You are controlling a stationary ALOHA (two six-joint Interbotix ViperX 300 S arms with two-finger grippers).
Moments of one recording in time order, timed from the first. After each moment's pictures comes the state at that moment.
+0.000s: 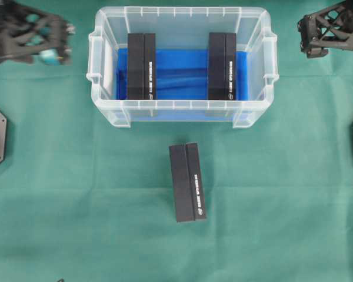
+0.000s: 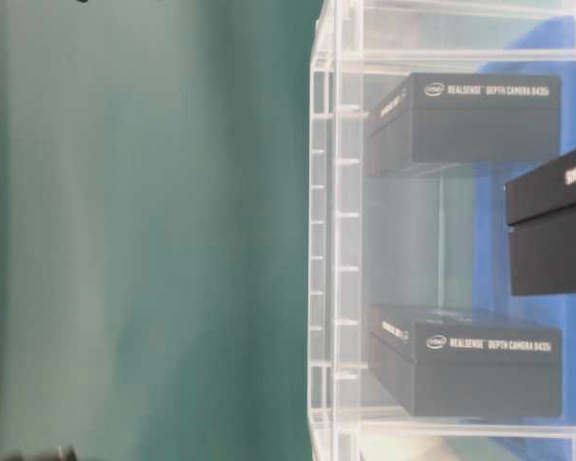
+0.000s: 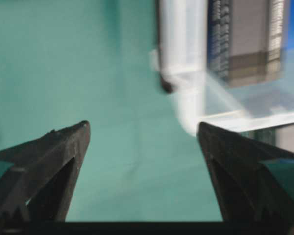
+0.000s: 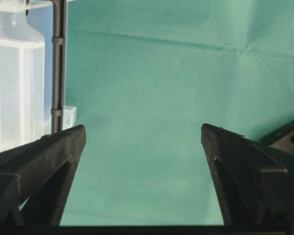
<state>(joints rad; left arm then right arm) 0.29 -0.38 0.31 0.08 1.35 -1.21 -0.40 -0.44 0.49 -0.14 1.30 1.24</state>
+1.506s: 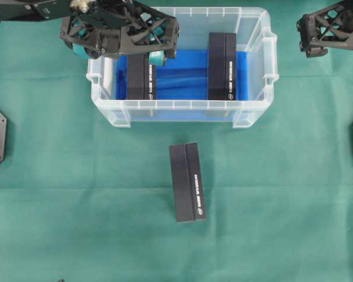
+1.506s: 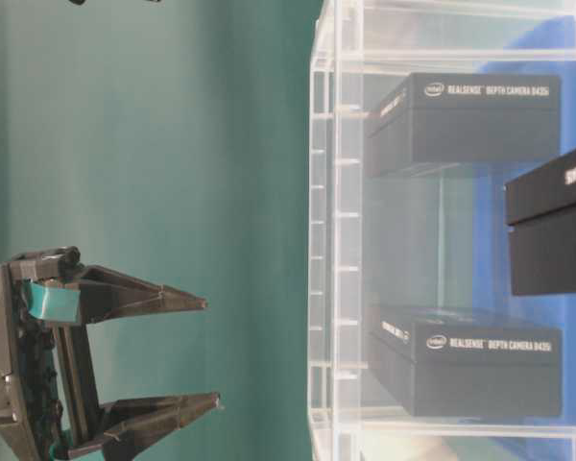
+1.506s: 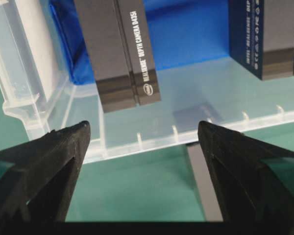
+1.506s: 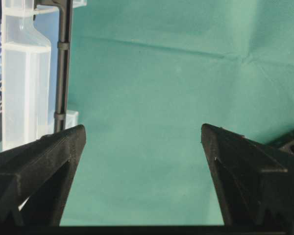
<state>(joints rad) 0.19 0.03 -0.13 0.11 1.43 -1.24 -0.40 -0.45 0.49 -0.15 1.29 1.23</state>
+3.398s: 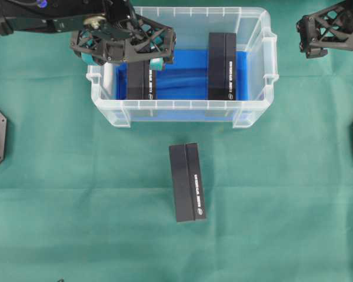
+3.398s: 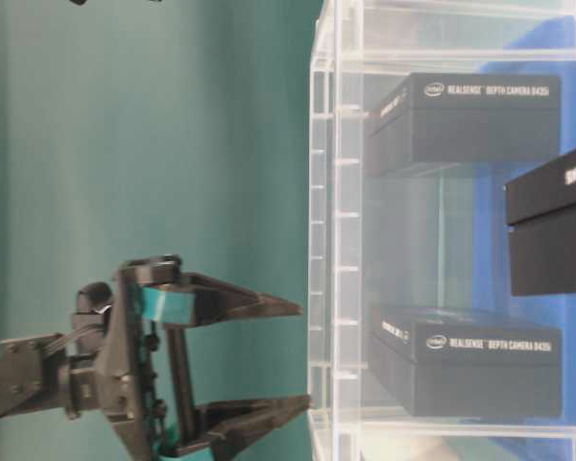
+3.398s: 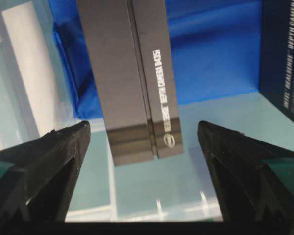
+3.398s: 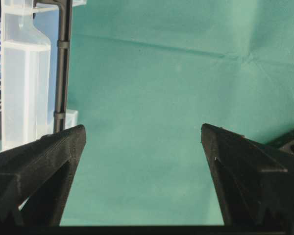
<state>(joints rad) 0.24 0.04 0.08 0.12 1.22 -1.25 -0.40 -0.45 0.49 -0.16 1.29 1.23</state>
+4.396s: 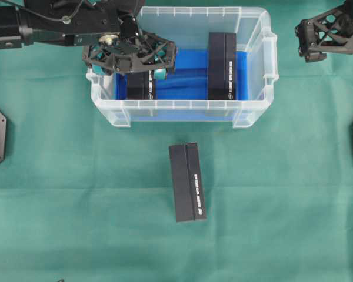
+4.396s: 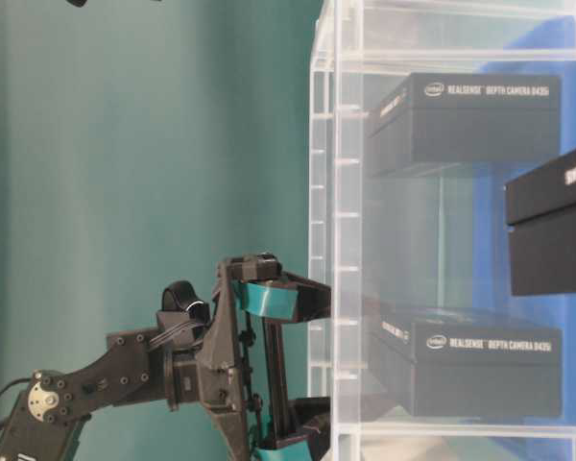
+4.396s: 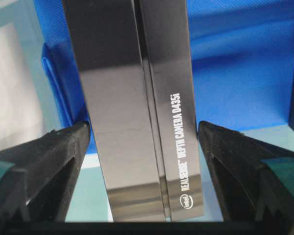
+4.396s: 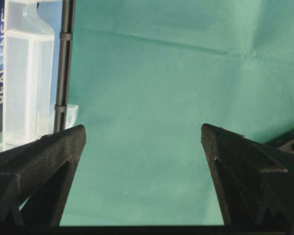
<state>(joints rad) 0.26 0.10 0.20 0.12 1.05 -1.26 -0.37 -0.45 0.49 -0.16 1.28 1.23</state>
